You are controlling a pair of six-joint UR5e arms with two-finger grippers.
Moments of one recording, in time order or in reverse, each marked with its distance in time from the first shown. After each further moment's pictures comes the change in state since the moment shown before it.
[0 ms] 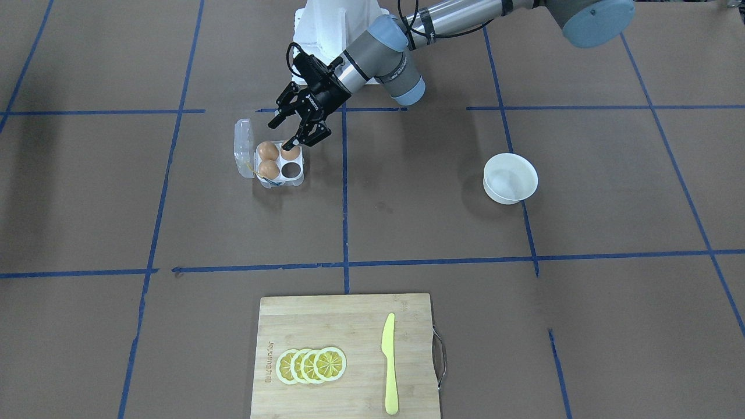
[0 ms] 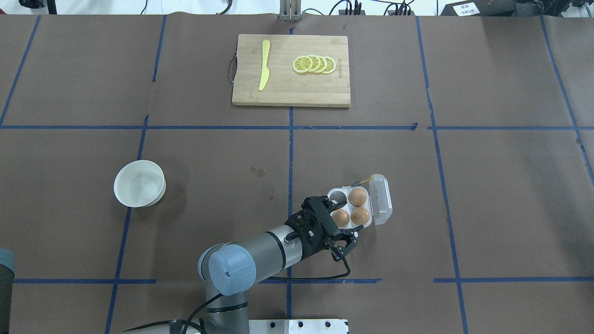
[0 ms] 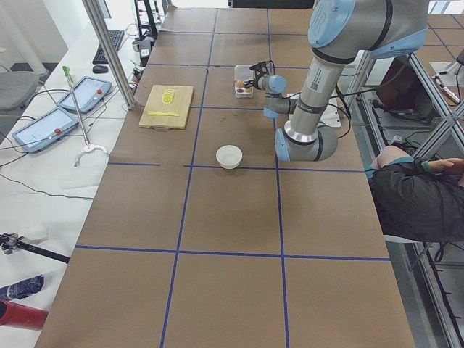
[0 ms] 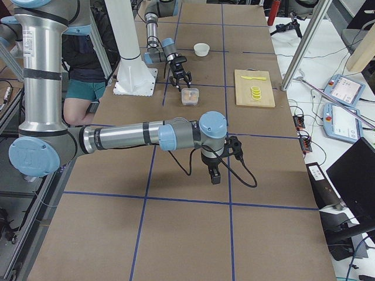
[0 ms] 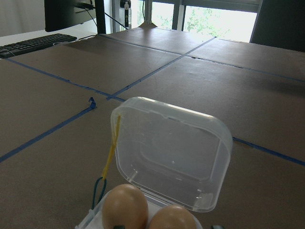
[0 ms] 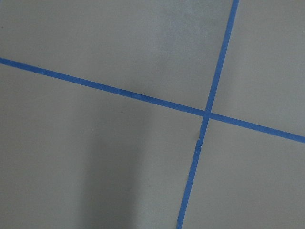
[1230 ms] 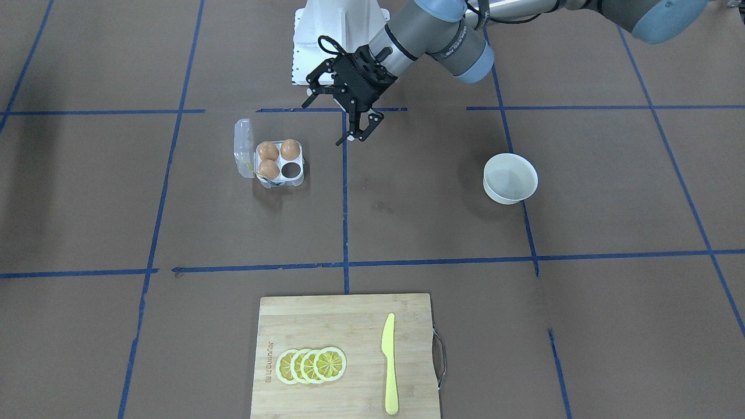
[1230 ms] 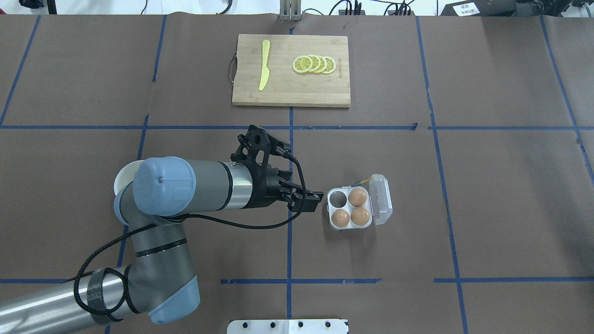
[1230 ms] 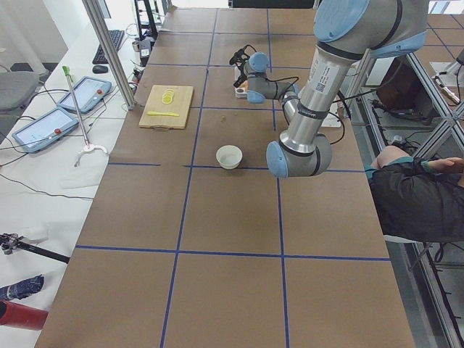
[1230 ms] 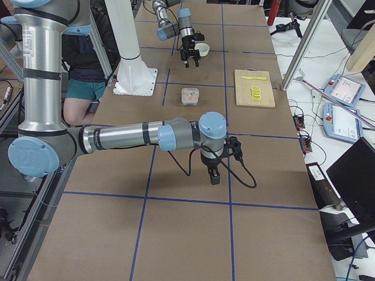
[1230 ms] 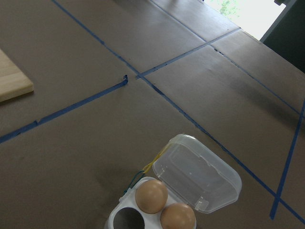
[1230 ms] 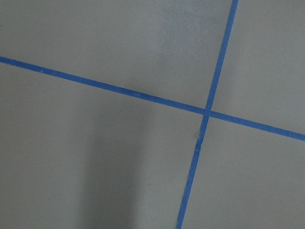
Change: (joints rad) left arm -0.248 0.189 -0.480 0.596 -0.417 -0.525; right arm 0.000 -0.003 0.000 0.000 0.001 0.000
